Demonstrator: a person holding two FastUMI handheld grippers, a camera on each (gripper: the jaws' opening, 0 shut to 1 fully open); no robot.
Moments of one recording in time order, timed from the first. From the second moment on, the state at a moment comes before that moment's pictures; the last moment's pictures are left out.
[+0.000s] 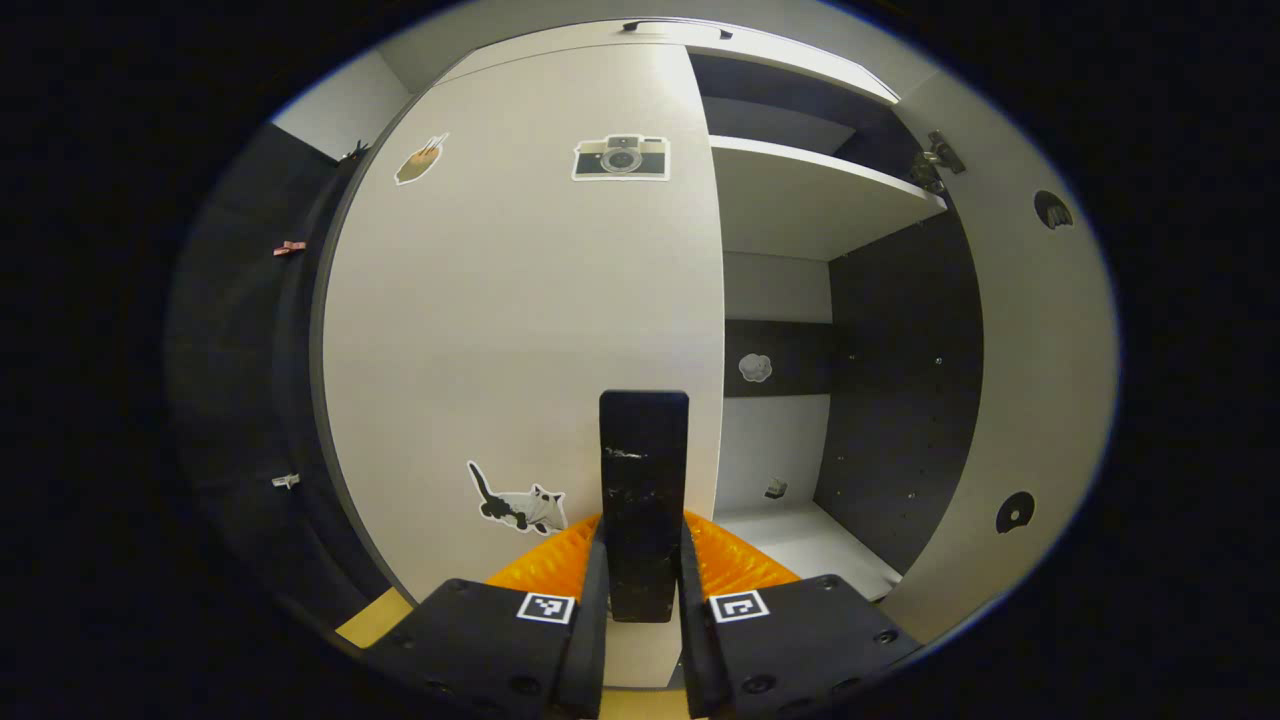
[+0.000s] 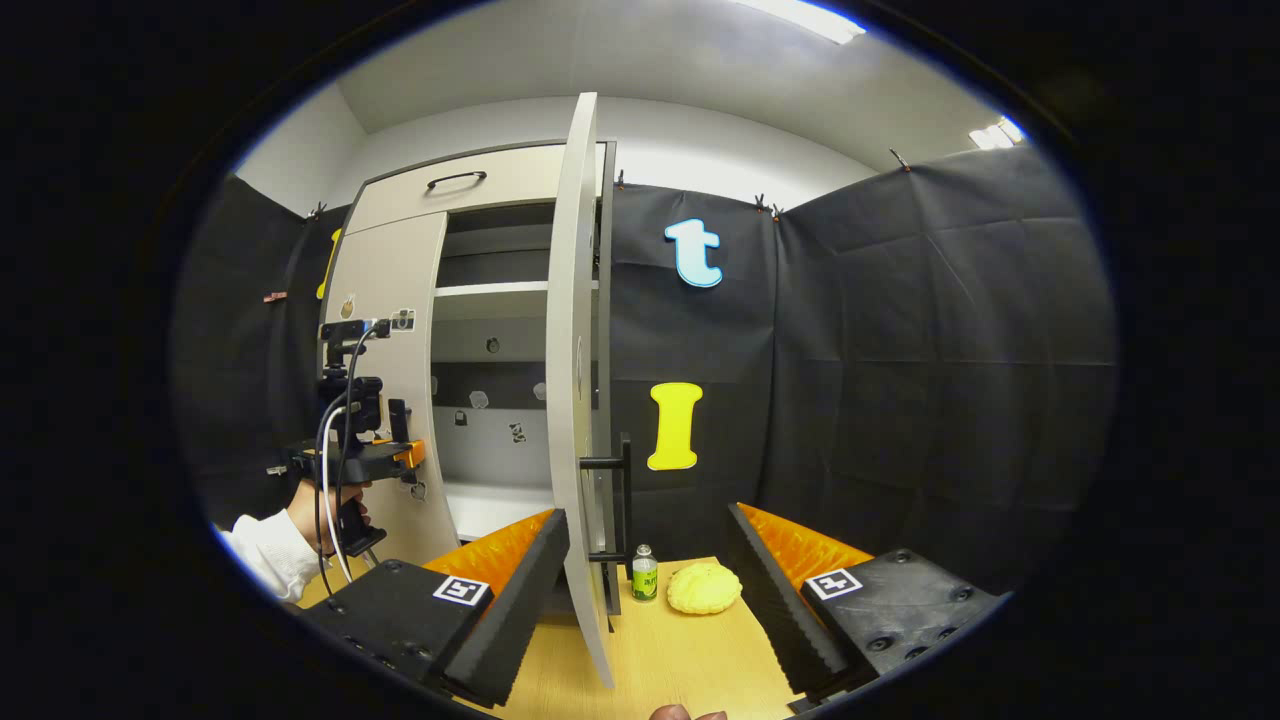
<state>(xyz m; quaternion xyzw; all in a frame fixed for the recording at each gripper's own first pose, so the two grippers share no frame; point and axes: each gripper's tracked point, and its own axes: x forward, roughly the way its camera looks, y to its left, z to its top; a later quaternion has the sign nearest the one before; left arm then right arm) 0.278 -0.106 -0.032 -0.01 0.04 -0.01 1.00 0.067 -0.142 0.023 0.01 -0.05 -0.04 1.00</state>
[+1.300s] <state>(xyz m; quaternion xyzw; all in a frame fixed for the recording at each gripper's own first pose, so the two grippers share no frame) 0.247 -0.070 -0.040 -0.03 0.05 -0.08 1.00 0.033 -0.072 0.030 0.01 -0.06 0.00 1.00</state>
